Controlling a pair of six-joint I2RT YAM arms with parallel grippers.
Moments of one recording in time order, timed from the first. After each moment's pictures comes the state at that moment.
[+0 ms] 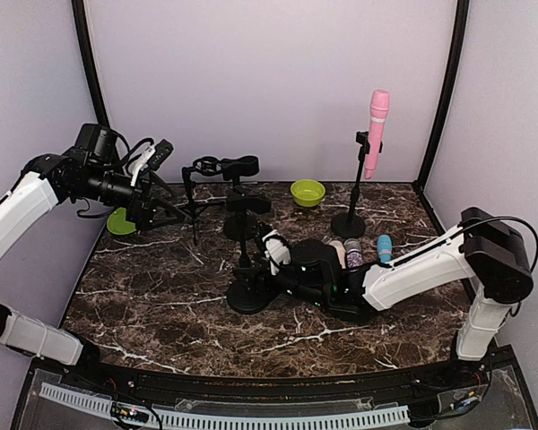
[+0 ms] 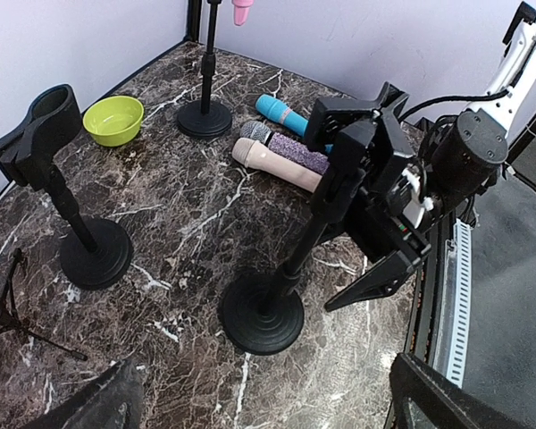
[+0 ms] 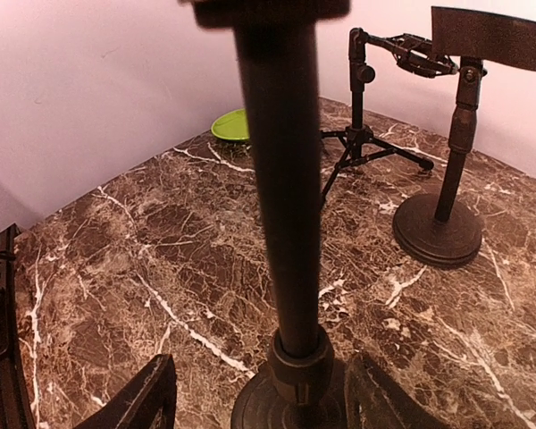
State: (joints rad) left arm -0.31 1.26 1.32 -0.86 0.77 0.40; right arm 1.18 1.77 0.90 0.61 0.21 0.19
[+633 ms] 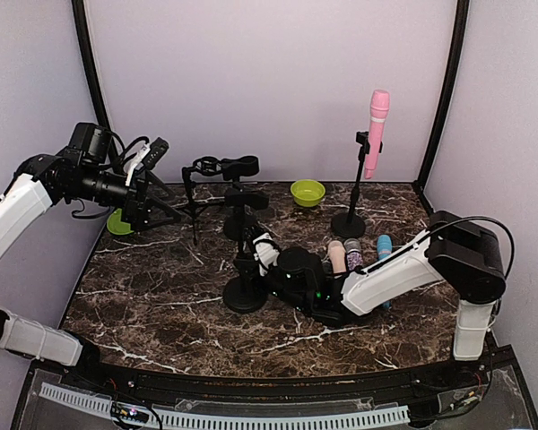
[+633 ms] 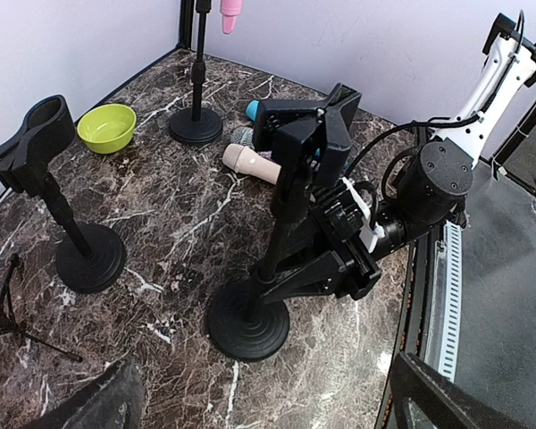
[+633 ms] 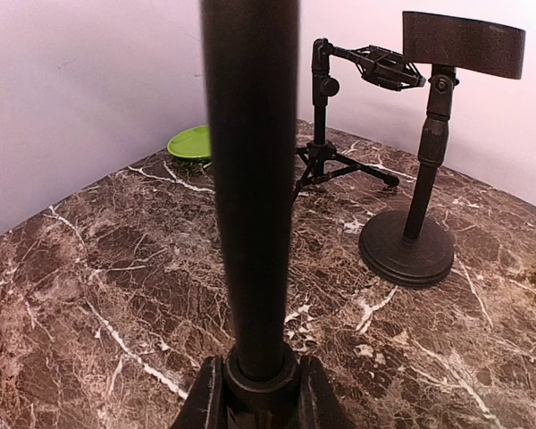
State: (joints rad) left arm -0.31 1.22 1.33 -0.89 0.80 0.40; right arm 1.19 1.94 0.98 0.75 0.34 0.14
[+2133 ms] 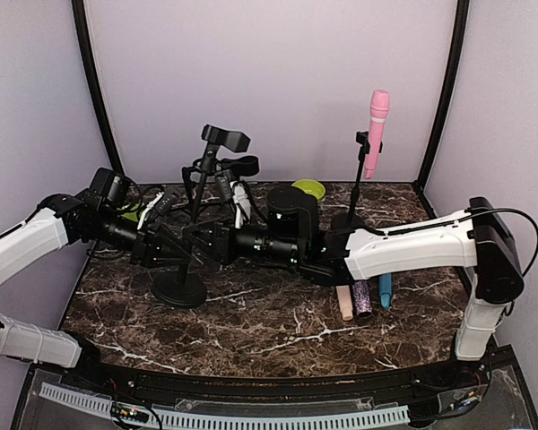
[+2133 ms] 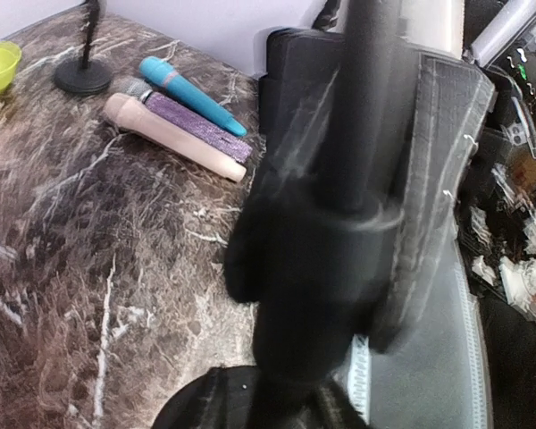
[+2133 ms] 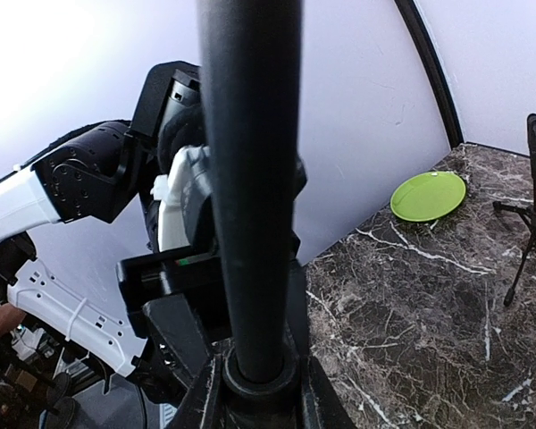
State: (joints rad) left arm -0.38 1.16 0.97 -0.71 1.02 0.28; right arm 1.19 1.83 1.33 0.48 -0.15 0.51
